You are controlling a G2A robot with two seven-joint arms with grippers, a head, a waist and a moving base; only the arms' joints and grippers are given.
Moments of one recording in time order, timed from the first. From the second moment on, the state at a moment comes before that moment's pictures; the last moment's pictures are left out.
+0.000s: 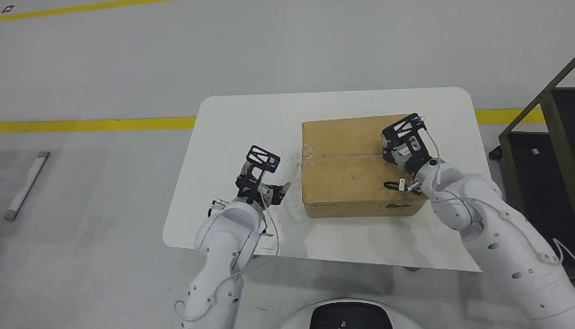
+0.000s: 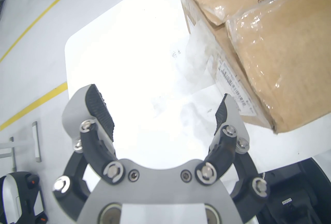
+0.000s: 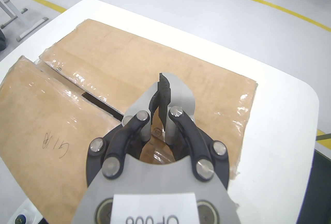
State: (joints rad) left arm 1.24 -1.44 -1.33 -1.85 1.69 -0.27 -0.83; right arm -1.07 -1.13 1.19 -1.56 -1.07 -0.09 0.35
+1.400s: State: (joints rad) left arm 1.14 -1.44 -1.21 -1.37 1.89 -0.01 -0.46; right arm -1.11 -1.15 1.25 -1.59 -1.05 -0.15 0.39
